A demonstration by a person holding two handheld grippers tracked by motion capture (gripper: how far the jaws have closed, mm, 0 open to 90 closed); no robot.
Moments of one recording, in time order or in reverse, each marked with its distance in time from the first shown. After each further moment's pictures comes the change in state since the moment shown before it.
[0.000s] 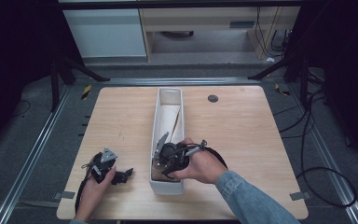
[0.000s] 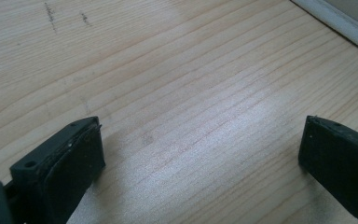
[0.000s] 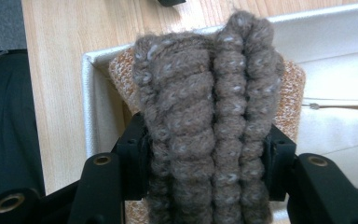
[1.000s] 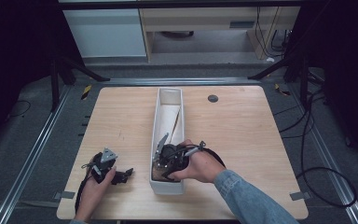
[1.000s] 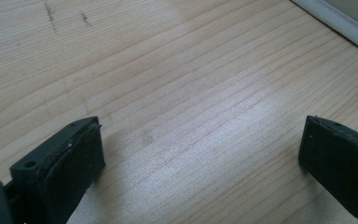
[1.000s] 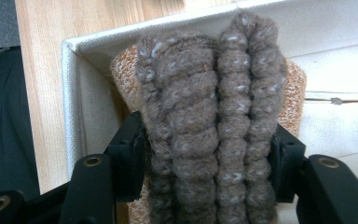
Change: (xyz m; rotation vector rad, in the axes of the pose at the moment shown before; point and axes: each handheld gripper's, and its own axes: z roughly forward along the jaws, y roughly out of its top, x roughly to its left) left arm 0.000 0.000 0.000 0.000 0.000 -0.001; right arm -0.004 -0.005 0.015 0.020 0.036 0.018
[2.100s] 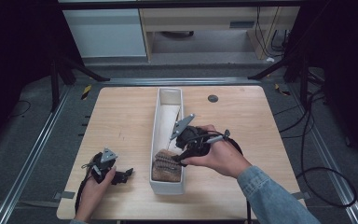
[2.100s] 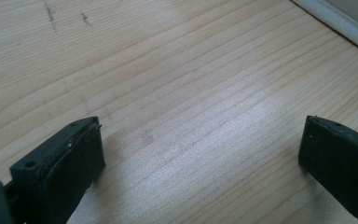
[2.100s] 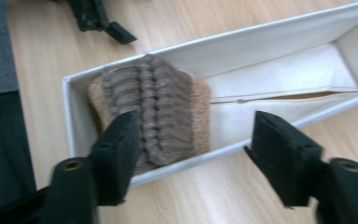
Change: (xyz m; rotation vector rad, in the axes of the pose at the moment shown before) left arm 0.000 0.000 0.000 0.000 0.000 0.001; right arm -0.017 -0.016 -0.082 -0.172 -0.143 0.090
